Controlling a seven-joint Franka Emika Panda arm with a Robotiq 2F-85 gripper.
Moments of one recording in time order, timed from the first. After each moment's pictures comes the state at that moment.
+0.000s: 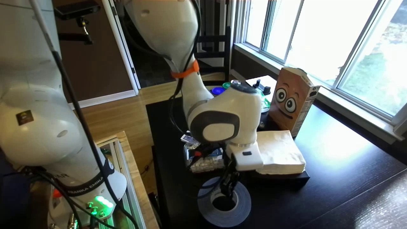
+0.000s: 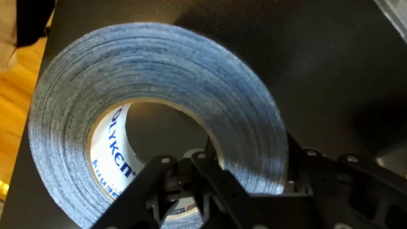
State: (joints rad) arm 0.23 0.32 -0.67 -2.58 -0.13 2.79 0.85
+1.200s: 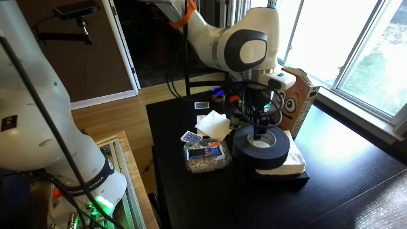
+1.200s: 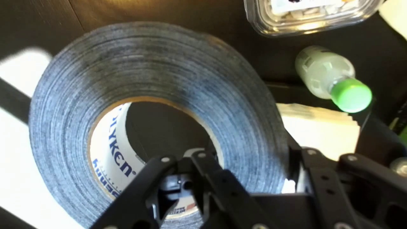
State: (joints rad) arm 0.03 0.11 -0.27 -2.31 -0.30 2.41 0.50
